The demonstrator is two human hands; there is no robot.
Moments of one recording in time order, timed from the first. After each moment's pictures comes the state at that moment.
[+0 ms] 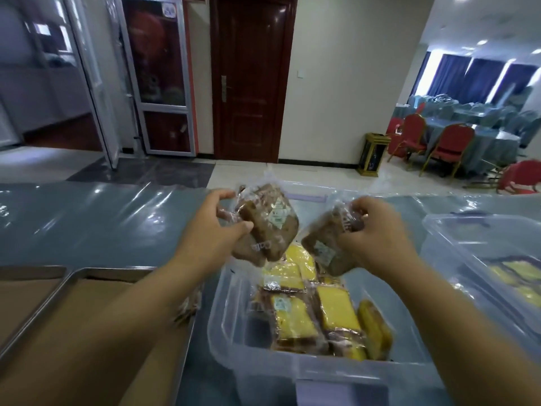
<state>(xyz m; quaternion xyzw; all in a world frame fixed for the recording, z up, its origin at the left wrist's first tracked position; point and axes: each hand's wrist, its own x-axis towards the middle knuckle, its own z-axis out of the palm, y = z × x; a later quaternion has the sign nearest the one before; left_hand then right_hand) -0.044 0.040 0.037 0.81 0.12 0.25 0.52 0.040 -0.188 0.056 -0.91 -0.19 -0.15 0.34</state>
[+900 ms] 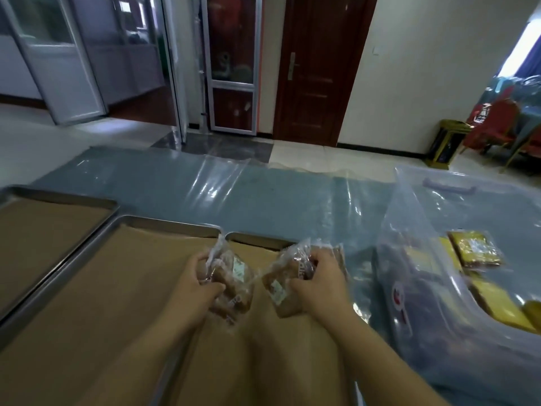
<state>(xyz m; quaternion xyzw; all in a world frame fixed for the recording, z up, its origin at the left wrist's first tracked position) -0.251 0.323 -0.107 0.69 0.30 0.18 0.63 -0.137 0.136 -0.080 -0.86 -0.20 0.05 0.47</state>
